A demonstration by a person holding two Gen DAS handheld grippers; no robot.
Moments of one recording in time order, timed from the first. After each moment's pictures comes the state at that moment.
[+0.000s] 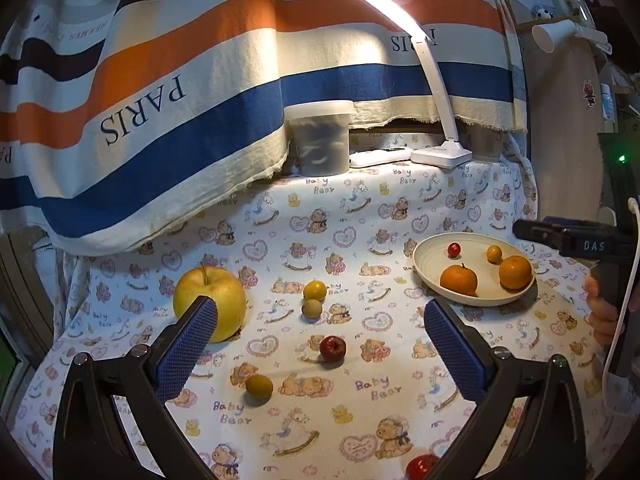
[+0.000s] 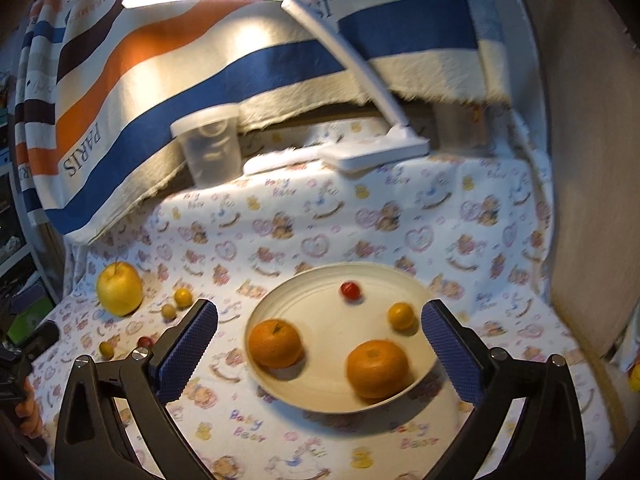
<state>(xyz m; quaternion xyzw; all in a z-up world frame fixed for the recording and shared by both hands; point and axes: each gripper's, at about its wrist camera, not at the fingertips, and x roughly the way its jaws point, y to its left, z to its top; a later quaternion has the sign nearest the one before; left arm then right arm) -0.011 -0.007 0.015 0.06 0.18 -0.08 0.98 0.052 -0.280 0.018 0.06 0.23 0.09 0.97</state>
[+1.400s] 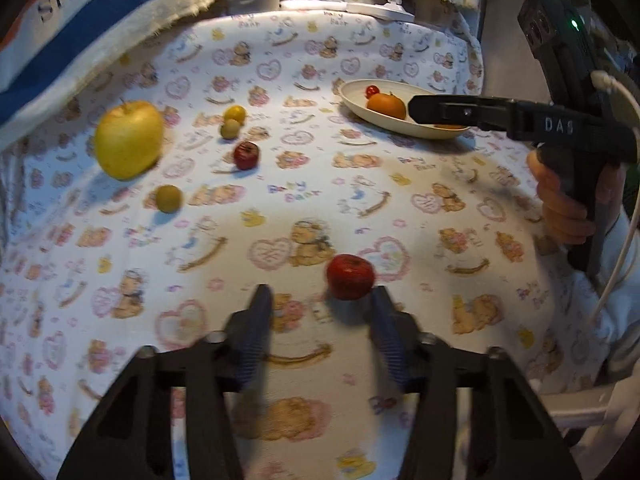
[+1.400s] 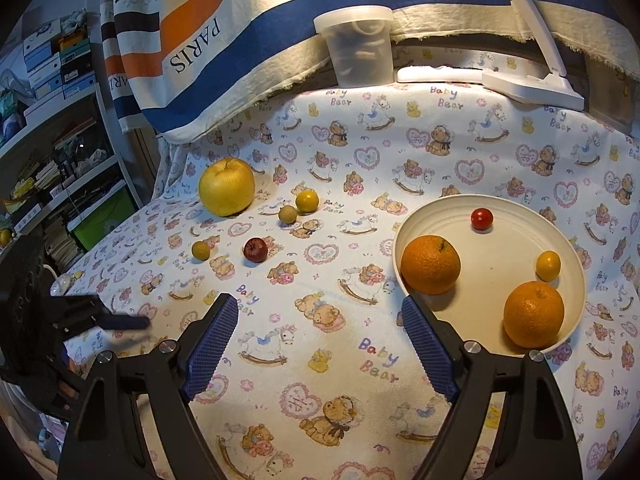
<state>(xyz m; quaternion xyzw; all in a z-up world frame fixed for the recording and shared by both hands) -0.046 -0.024 -0.054 0.05 0.42 -0.18 0.89 0.039 -0.213 -0.009 -0.02 0.32 0.27 0.91</state>
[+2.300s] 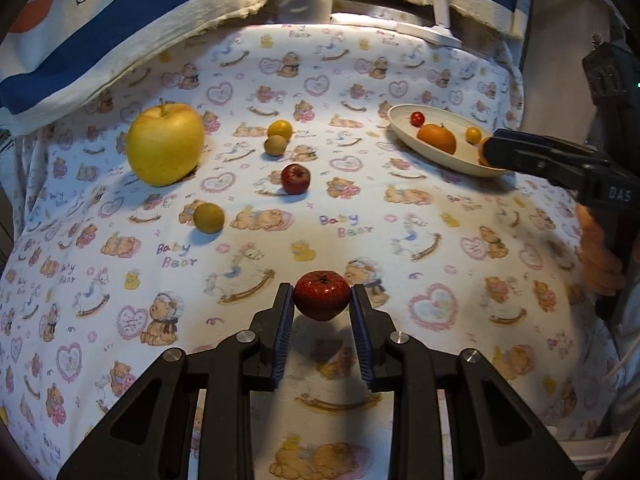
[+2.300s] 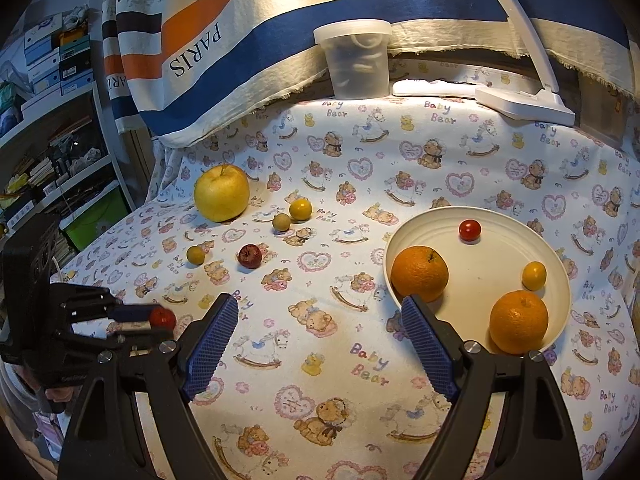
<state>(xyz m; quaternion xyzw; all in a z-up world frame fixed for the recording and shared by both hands) -0.023 -0.004 -0.050 0.03 0.40 -0.12 0.91 0.036 -0.217 -0.003 -0.03 0.31 0.26 0.91</state>
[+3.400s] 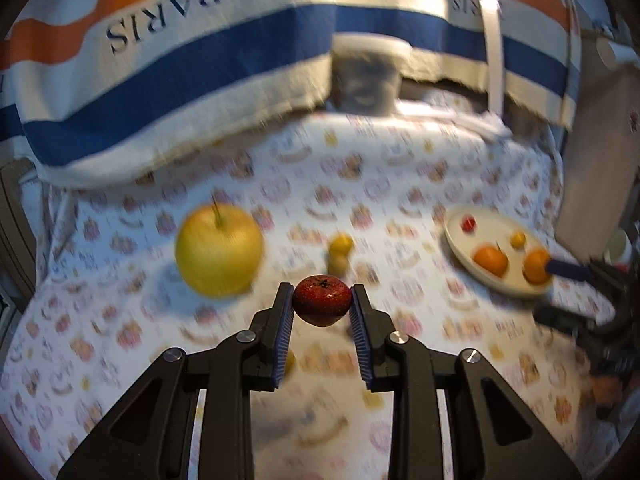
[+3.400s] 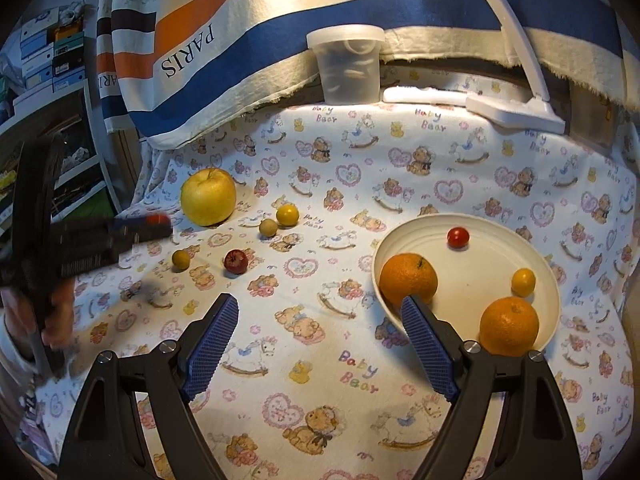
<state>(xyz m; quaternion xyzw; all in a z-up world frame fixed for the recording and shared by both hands) 0.041 0.033 0.007 -0.01 0.29 -0.06 0.95 0.035 -0.207 -0.005 -0.05 0.28 0.23 0.93</state>
